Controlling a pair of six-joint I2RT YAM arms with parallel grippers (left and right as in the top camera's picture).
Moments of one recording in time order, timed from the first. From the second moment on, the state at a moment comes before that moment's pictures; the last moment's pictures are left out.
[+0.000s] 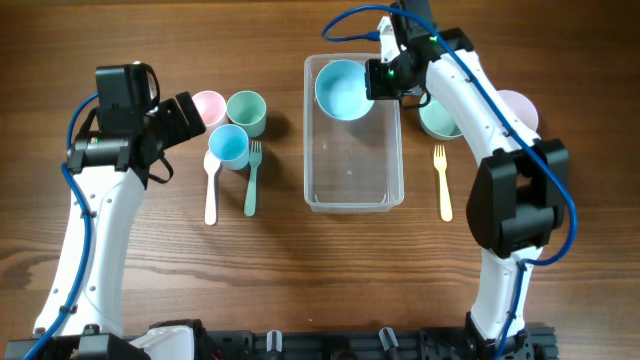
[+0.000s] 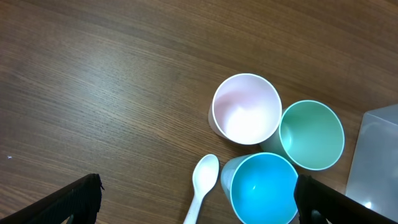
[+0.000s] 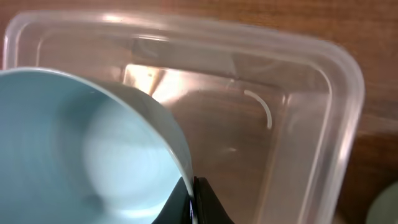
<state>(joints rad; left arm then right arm) 0.05 1.41 1.19 -0.73 -0.09 -0.33 0.27 2.15 1.83 -0.84 -0.23 0.17</state>
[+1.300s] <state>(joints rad) 0.05 1.41 1.19 -0.73 -0.09 -0.33 0.27 2.14 1.83 -0.72 -0.15 0.26</state>
